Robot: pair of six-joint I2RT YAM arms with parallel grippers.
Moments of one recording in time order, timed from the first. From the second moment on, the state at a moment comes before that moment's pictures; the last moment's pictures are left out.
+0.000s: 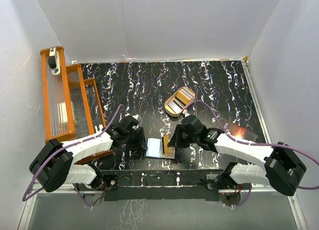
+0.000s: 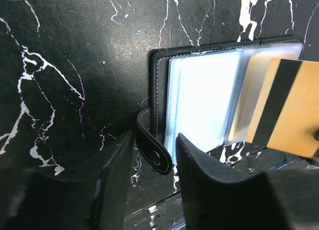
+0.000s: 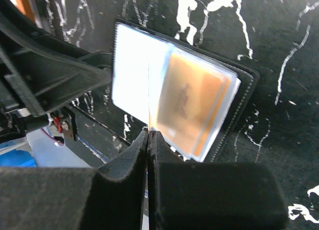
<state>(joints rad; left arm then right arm) -0.73 1.27 0.55 -0.31 0.14 -0.75 0.82 1.17 0.59 -0.19 -0.18 0.90</state>
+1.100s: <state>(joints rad) -0.73 1.23 0.49 -0.29 0.14 -0.80 0.82 1.21 0.48 -0.13 -0.12 0.94</state>
